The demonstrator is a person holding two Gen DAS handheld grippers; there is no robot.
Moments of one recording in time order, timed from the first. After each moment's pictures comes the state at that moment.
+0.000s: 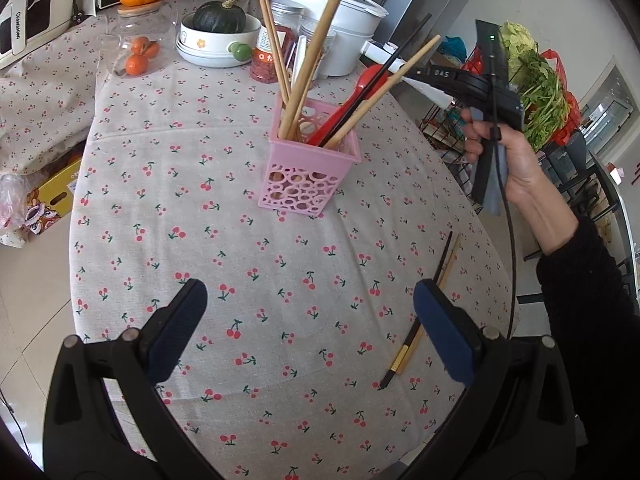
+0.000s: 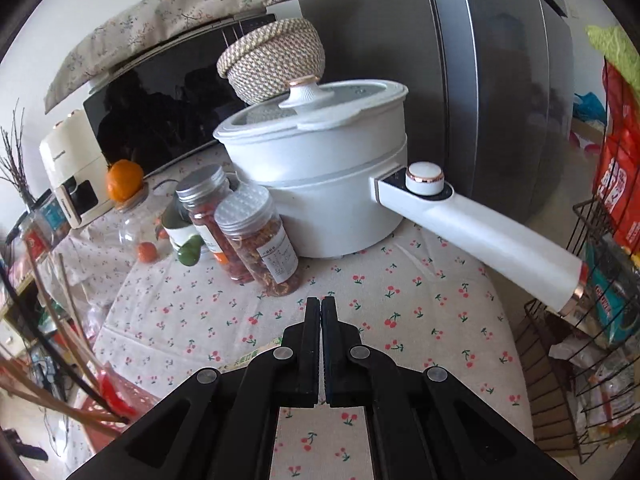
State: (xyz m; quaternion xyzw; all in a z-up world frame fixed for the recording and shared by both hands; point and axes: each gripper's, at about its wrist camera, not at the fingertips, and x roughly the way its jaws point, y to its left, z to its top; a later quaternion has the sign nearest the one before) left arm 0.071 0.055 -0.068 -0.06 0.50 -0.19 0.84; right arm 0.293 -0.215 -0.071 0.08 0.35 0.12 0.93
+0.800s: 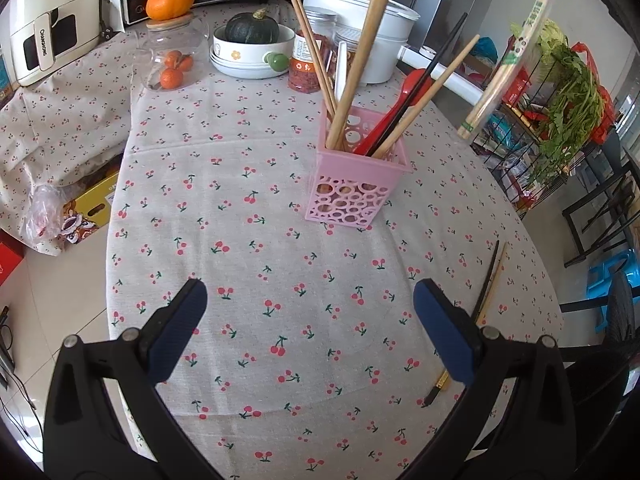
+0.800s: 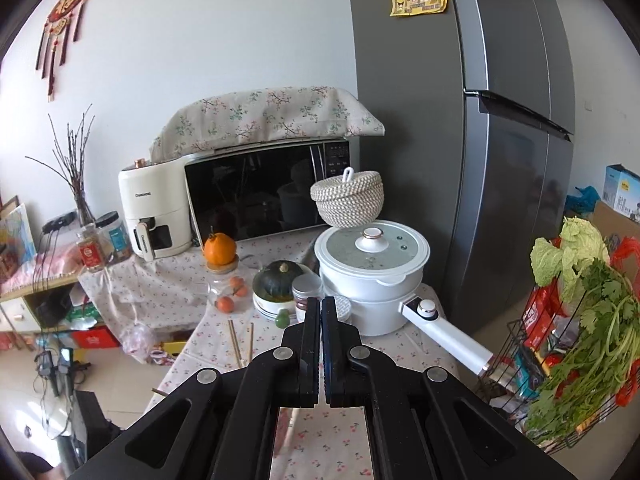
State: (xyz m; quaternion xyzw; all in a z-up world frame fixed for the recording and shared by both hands) left arm 0.078 0.059 -0.075 -0.03 0.48 -0.13 0.87; right arm 0.147 -0.179 0.130 0.01 0.23 0.14 0.96
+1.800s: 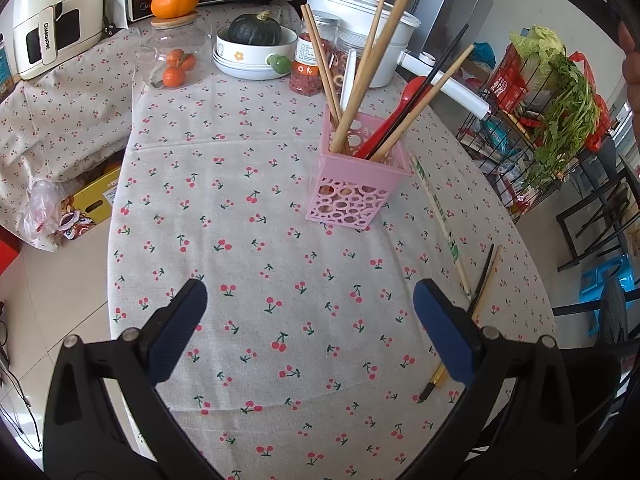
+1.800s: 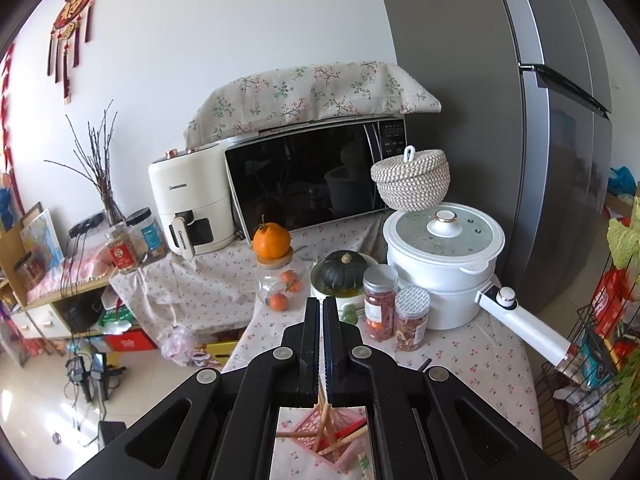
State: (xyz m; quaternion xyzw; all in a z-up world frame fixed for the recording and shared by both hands) left arm 0.074 0.068 -0.071 -0.04 0.48 -0.13 0.86; right arm 0.174 -0.109 0.097 0.04 0.27 0.21 0.94
